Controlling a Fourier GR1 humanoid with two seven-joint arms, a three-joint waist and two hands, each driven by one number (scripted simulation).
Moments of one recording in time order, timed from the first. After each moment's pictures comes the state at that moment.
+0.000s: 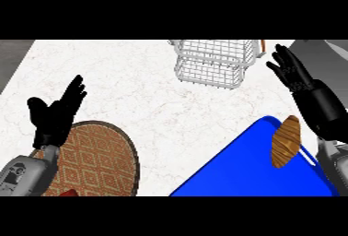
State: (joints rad) left arm -0.24 0.46 -0.22 -1.40 0.30 0.26 0.15; right arm -0.32 -0.53 0.20 -1.63 -0.26 -0.02 -0.07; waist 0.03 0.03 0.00
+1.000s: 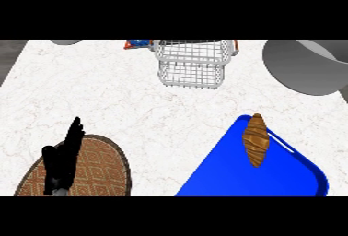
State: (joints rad) left arm 0.05 0.35 -0.25 -1.41 0.25 0.40 0.00; right arm 0.28 -0.06 -0.35 -1.92 -0.32 -0.72 -0.43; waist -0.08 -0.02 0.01
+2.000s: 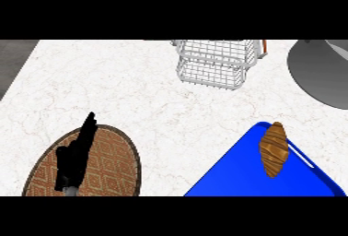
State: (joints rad) left arm 0.03 0.33 -0.32 -1.46 0.19 0.38 0.02; right arm 0.93 -0.05 0.12 -2.24 0.52 -0.86 0.23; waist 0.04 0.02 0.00
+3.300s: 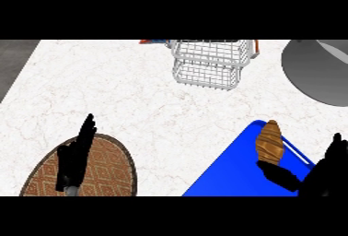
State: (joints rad) left arm 0.03 0.30 -0.28 -1.42 0.17 0.36 0.01; right arm 0.17 0.00 0.18 -2.01 1.27 -0.26 1.13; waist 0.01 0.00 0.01
